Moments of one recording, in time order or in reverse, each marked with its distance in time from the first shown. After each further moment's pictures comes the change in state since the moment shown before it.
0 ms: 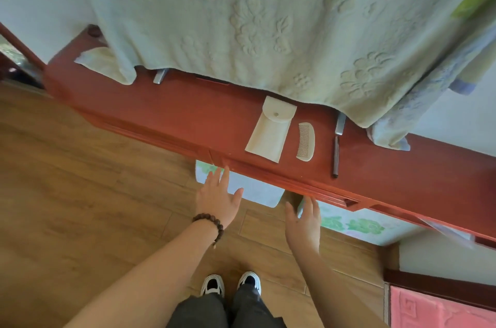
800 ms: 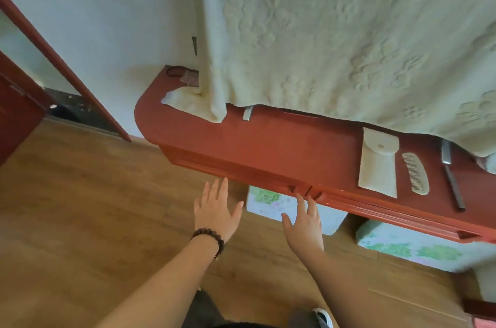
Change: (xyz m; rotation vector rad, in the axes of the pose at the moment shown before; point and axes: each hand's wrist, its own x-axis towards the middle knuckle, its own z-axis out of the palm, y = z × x) left_hand 0.070 -0.254 -0.125 0.007 0.054 0.004; right_hand -0.052 -0.184 0.210 -0.277 -0.106 -0.168
